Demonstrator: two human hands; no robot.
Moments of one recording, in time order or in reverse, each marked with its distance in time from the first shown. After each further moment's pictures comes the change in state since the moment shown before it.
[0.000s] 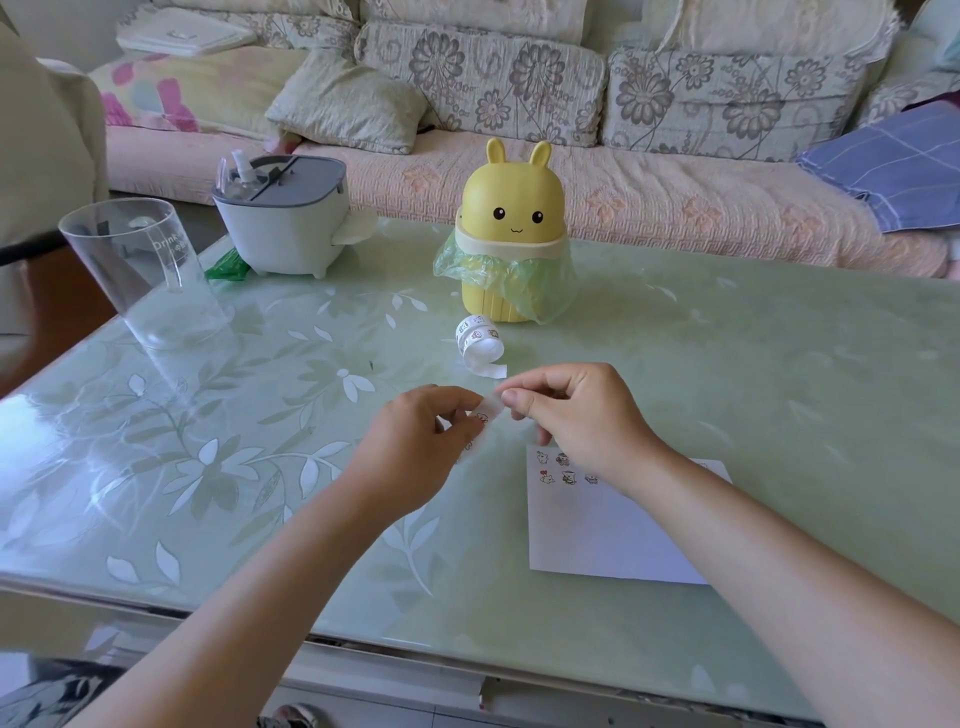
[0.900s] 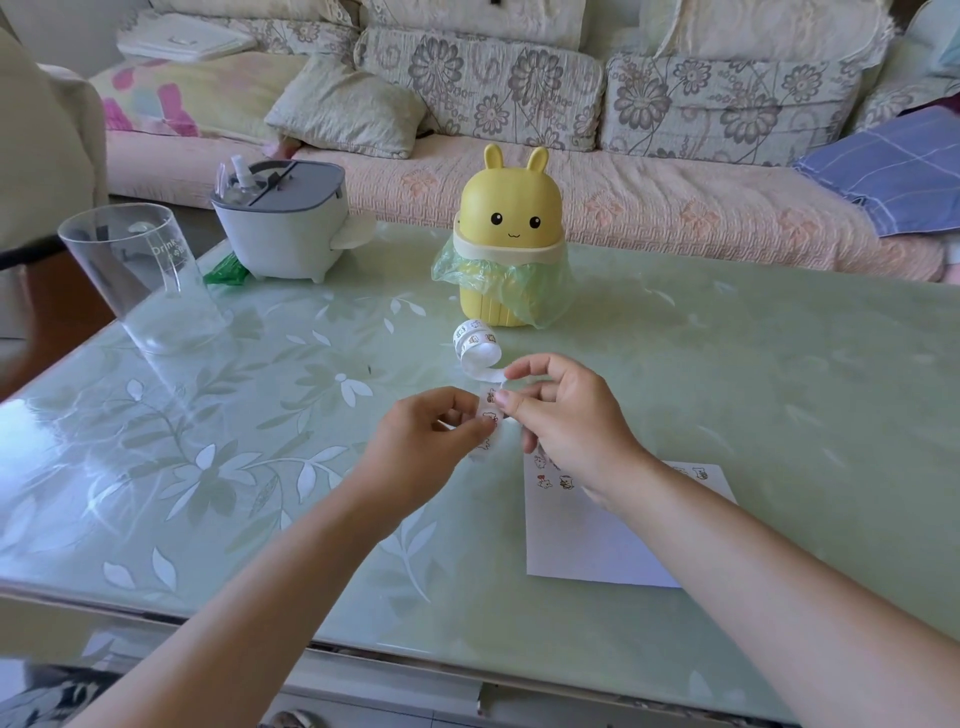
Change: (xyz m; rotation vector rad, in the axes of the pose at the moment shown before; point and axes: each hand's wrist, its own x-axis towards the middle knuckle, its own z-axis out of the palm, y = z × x) left_hand -0.002 0.007 0.004 -0.339 -0.027 -0.143; right_hand 0.000 -0.002 0.013 0.121 0.058 0.097
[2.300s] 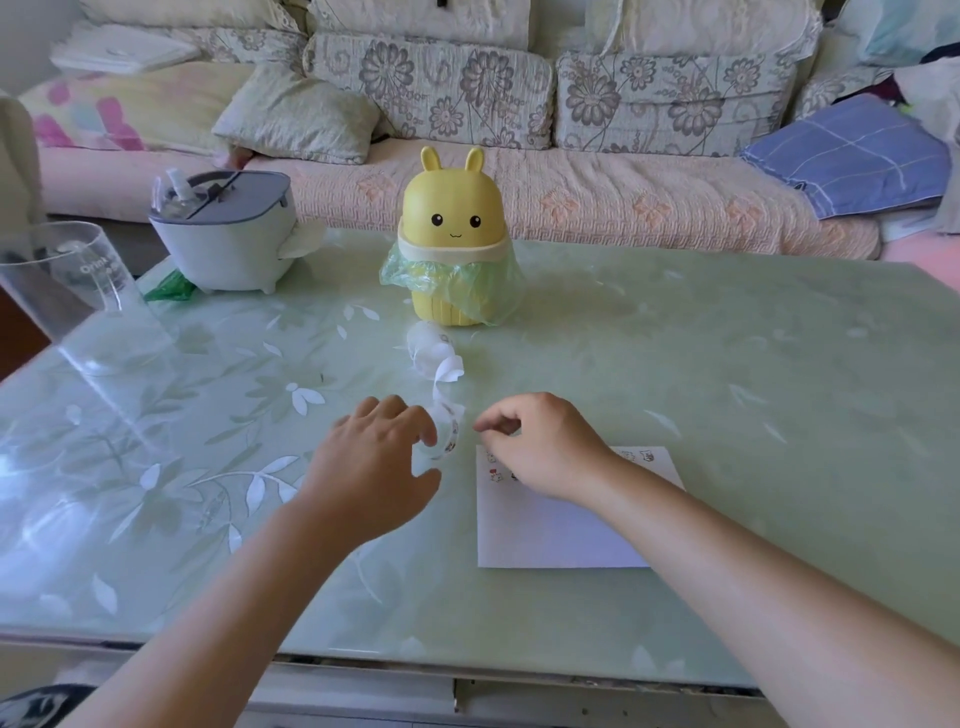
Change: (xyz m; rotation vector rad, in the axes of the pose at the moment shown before) left_hand 0.000 -0.016 0.008 0.978 0.032 0.371; right_hand -0.006 0.027 -0.031 -0.562 -0.127 0.037
